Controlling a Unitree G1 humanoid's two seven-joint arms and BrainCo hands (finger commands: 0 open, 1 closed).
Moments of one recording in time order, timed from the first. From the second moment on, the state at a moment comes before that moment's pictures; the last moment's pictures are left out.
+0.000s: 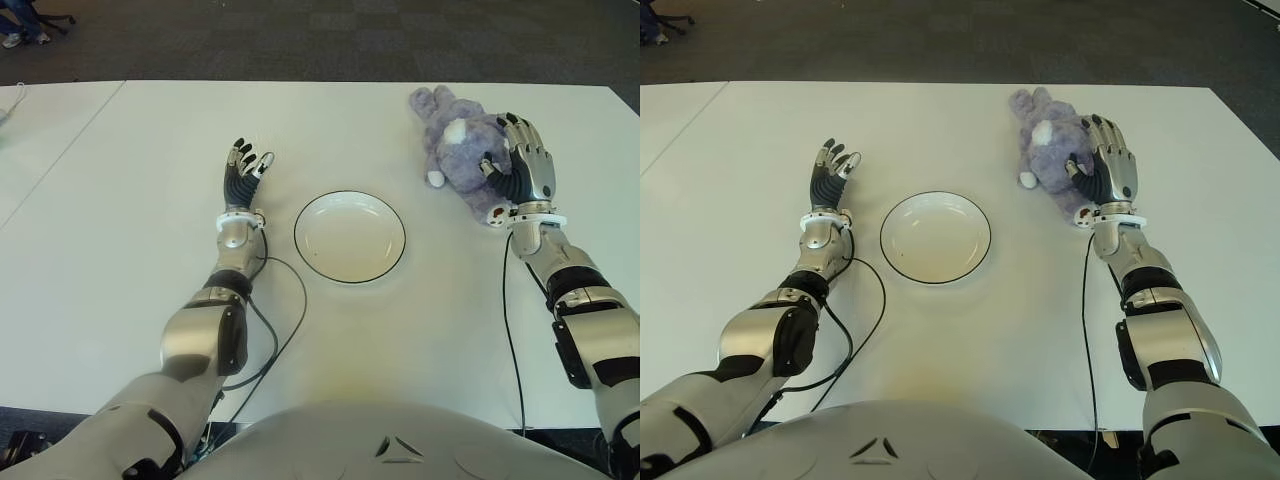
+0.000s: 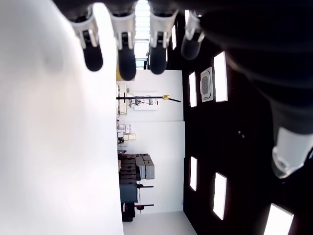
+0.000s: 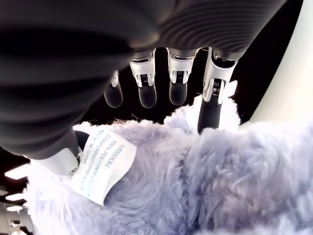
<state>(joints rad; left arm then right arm) -0.59 0.06 0.26 1.22 0.04 -0.59 0.12 -0.61 -0.60 0.21 1.14 -0.68 -0.58 -0.75</state>
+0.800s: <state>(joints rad) -0.61 0.06 0.26 1.21 0.04 -0.61 0.12 -0.56 -0.41 0.08 1.05 -0.27 -0.53 -0.26</state>
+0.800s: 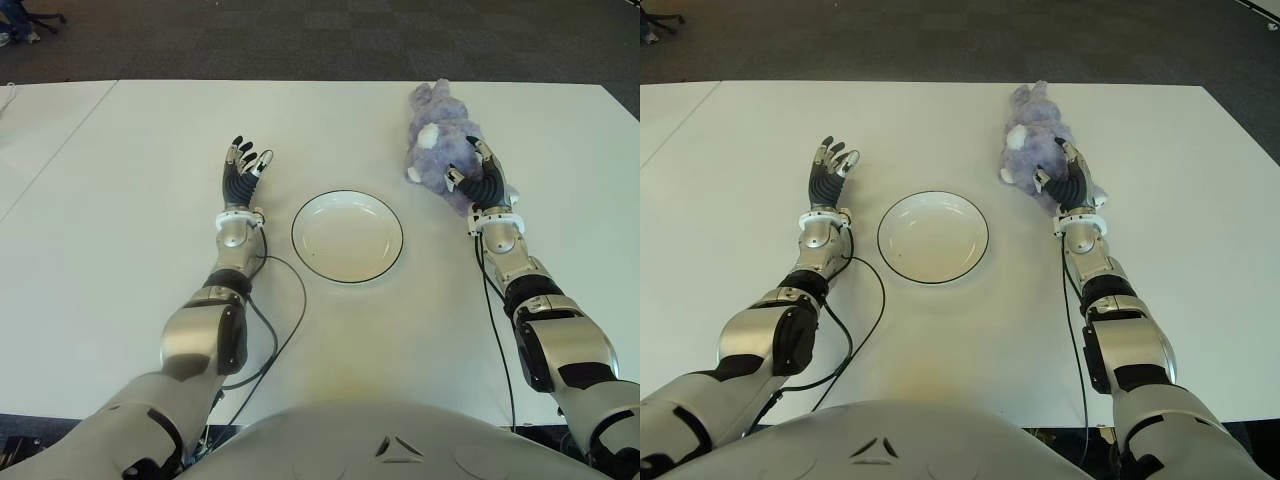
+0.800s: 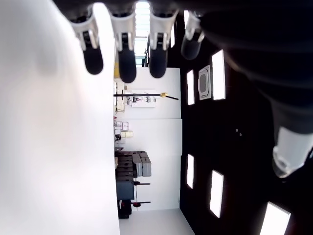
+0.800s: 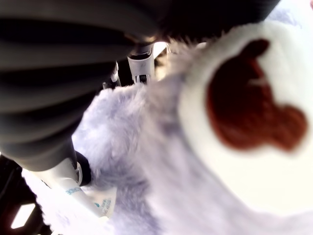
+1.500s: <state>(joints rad) -0.59 0.05 0.27 1.22 0.03 -0.61 0.12 -0.59 -0.28 0.11 0.88 -0.10 -0.23 0.13</state>
